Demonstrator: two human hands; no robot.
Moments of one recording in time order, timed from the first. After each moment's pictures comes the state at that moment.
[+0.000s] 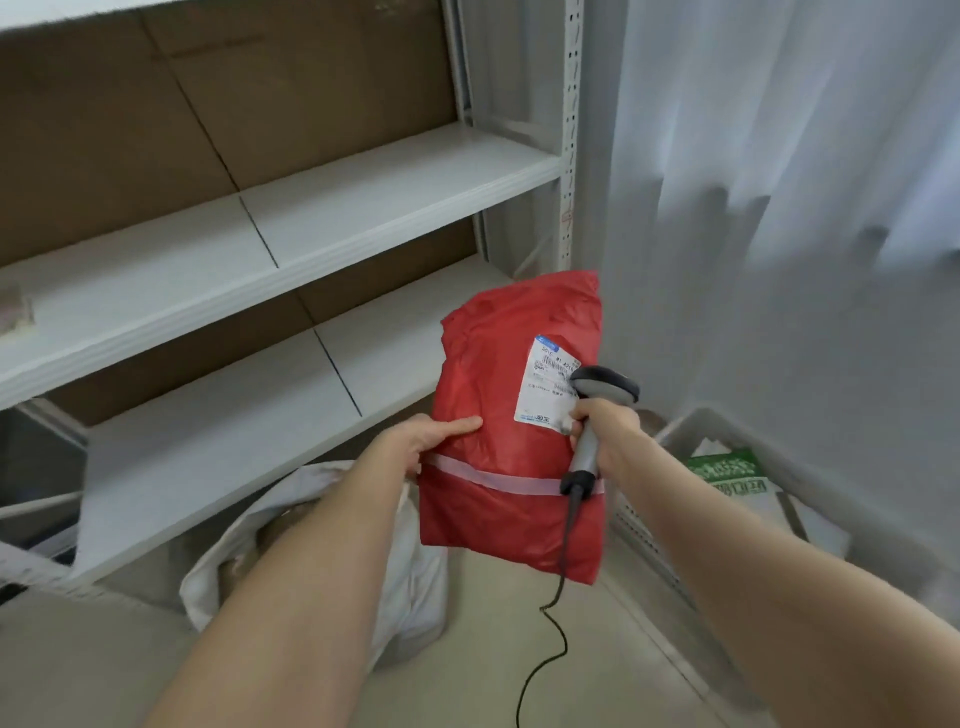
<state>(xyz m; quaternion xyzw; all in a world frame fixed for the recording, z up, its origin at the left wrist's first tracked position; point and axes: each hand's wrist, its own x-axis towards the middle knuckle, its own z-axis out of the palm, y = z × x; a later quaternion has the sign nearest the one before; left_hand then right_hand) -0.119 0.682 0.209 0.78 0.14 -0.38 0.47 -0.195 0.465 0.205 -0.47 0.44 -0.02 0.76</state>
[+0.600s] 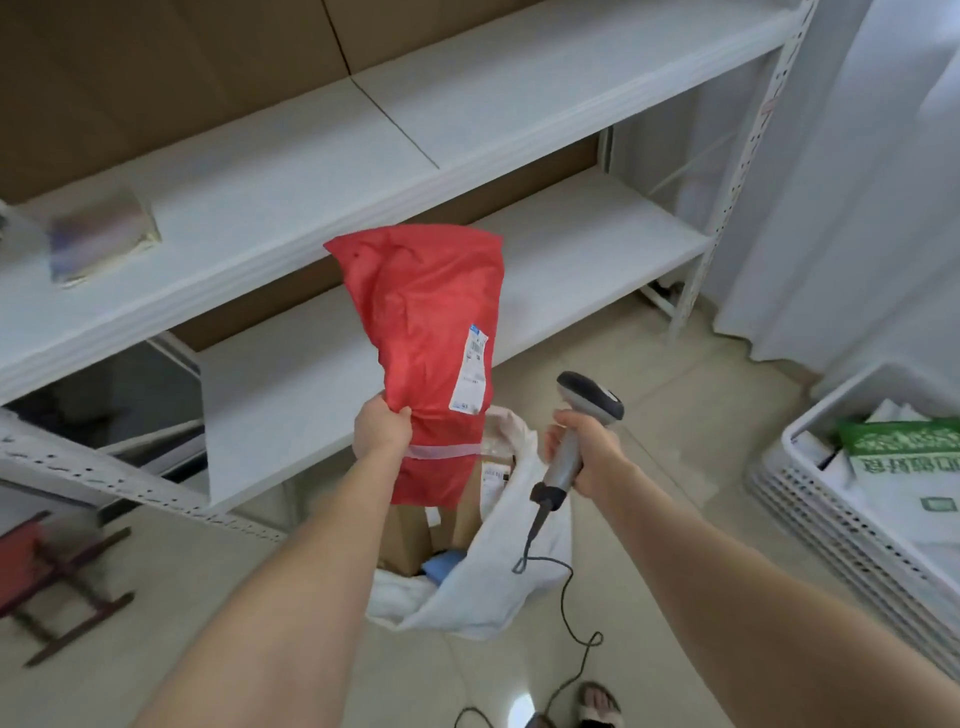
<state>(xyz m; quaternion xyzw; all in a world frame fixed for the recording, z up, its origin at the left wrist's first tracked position) -0.023 0.996 0.119 0.92 0.22 -0.04 0.33 -0.092 0.777 0.105 -0.36 0.43 0.09 0.82</state>
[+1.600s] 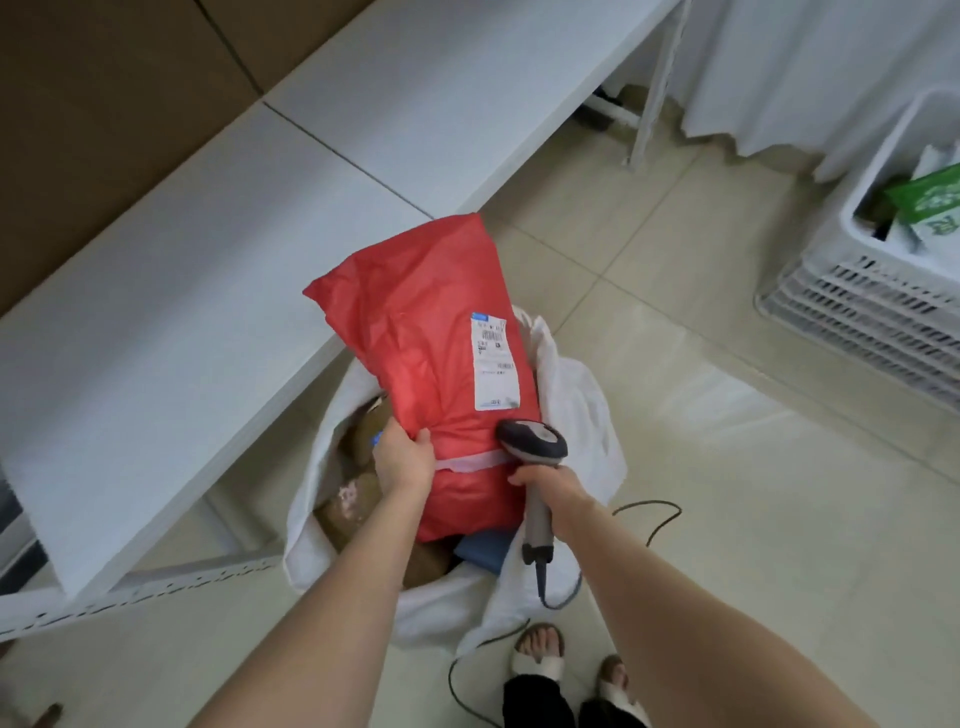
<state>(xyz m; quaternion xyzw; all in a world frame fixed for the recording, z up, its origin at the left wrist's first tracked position) 0.023 1.068 -0.191 0.93 0.13 -0.16 0.32 -0.083 0.940 -0.227 -0.42 0.54 0.16 0.71</state>
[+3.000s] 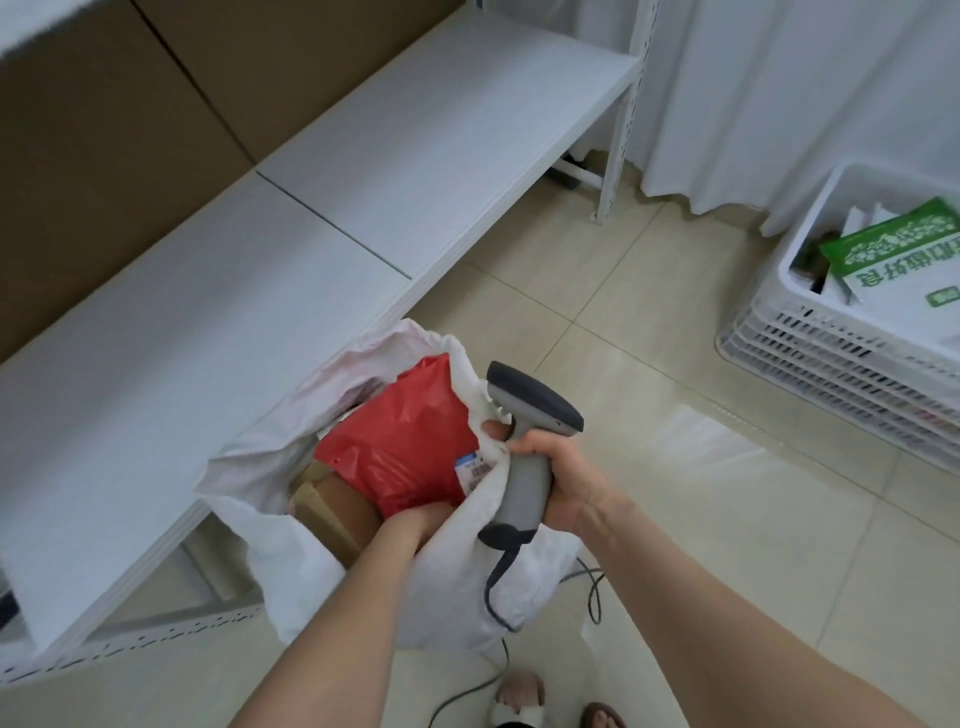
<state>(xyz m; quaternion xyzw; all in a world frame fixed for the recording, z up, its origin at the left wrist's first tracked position) 0.003 1.038 -0.194 0.79 -0.04 -0.58 0.20 -0.074 0.871 -0.128 -0.26 0.34 0.13 0.89</state>
